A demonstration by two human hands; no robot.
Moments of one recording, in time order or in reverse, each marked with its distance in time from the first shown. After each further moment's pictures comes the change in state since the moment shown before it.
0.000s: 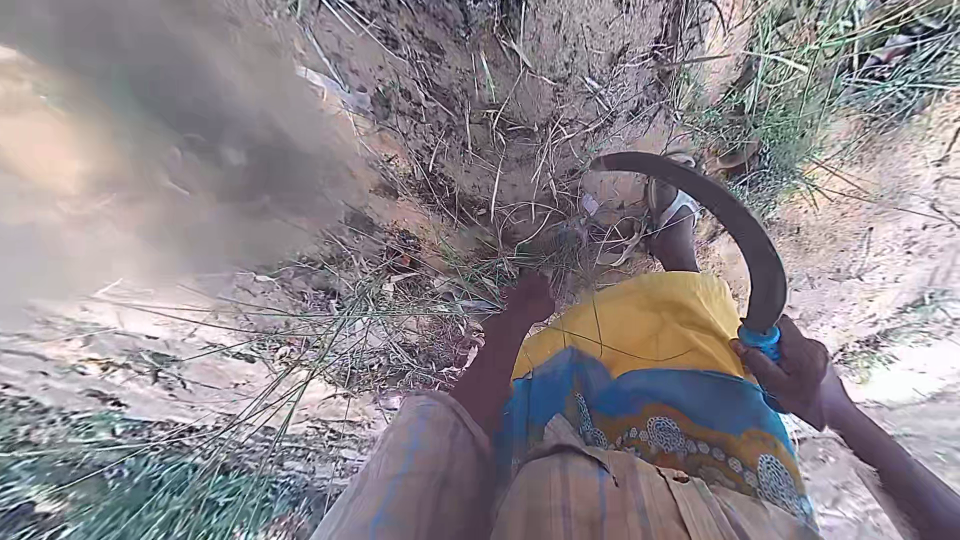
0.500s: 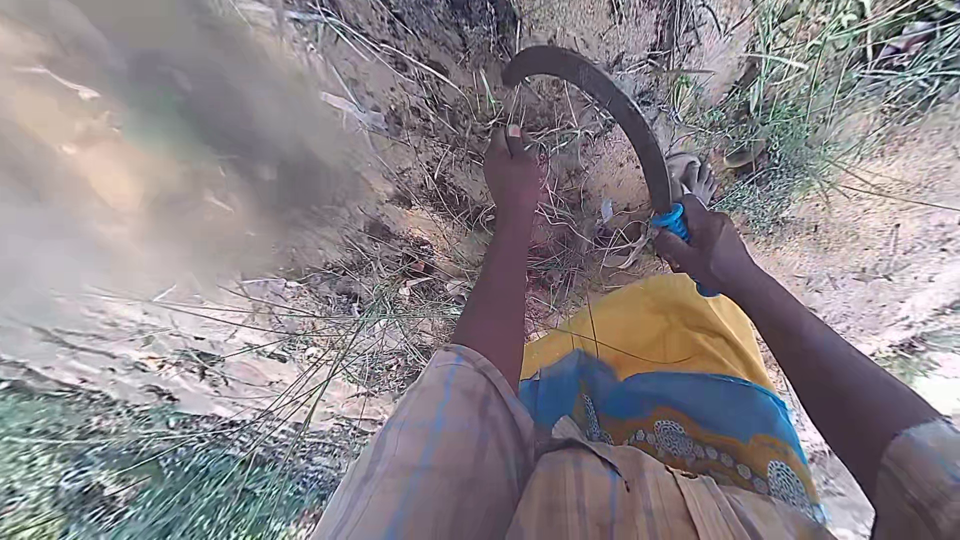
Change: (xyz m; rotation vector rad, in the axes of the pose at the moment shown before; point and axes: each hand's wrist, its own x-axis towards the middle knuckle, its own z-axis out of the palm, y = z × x) left_hand -0.002 0.058 -0.150 -0.787 0.922 0.149; right_hand 0.153 -0.060 0.025 0.042 -0.065 -0.192
